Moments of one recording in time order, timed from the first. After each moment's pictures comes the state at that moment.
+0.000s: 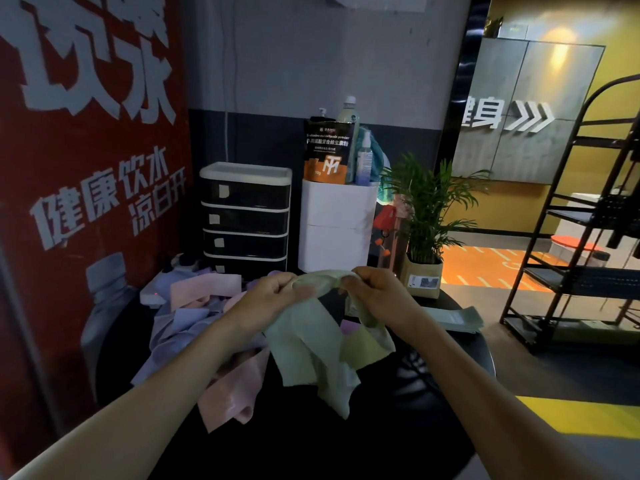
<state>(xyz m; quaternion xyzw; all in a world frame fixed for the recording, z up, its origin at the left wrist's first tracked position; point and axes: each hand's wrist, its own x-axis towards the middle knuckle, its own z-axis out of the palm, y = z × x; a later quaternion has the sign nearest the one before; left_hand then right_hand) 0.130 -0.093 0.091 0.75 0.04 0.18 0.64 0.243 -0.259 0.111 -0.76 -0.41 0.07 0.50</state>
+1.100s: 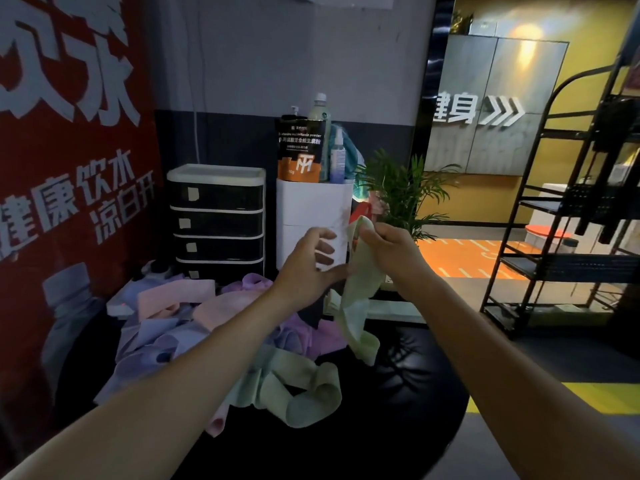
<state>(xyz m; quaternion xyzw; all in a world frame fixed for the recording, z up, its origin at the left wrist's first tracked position) 0.201 -0.153 0.125 0.82 -0.01 0.26 0.50 0.277 -0.286 0.155 -0.71 -0.33 -0.02 0.62</state>
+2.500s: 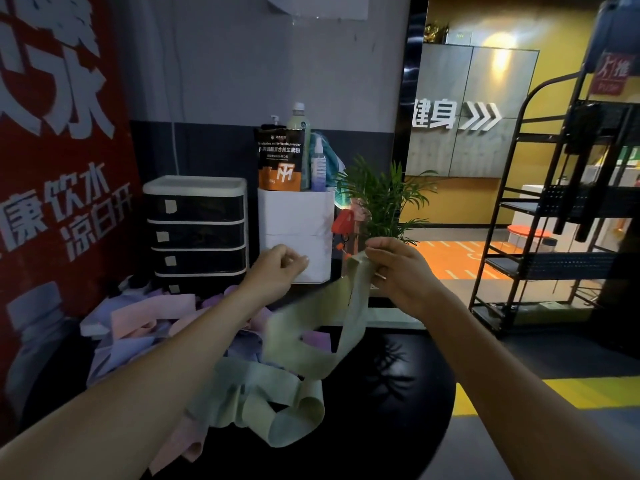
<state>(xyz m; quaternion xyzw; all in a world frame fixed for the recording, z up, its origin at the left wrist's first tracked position) 0.219 -0.129 0.130 0.87 0.12 0.25 0.41 0.289 -0.322 0.148 -0.57 -0.24 0.15 0.77</state>
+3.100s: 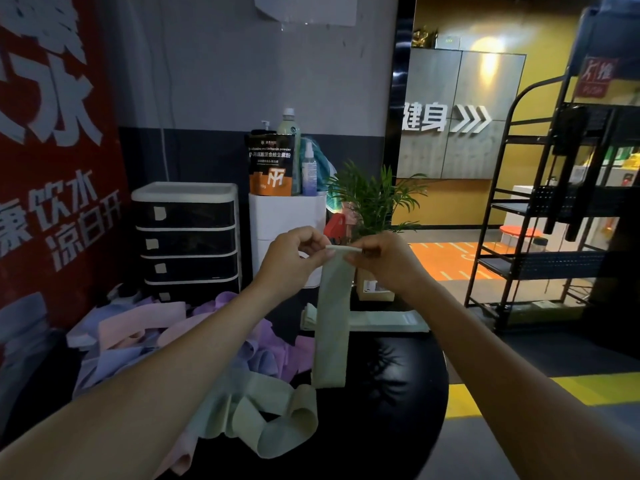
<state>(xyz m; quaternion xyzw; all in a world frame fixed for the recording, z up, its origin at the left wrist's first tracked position) 0.224 -0.169 0.158 0.83 -0.08 0.35 0.43 0.294 -0.324 0.167 -0.76 -0.40 -0.04 0.51</state>
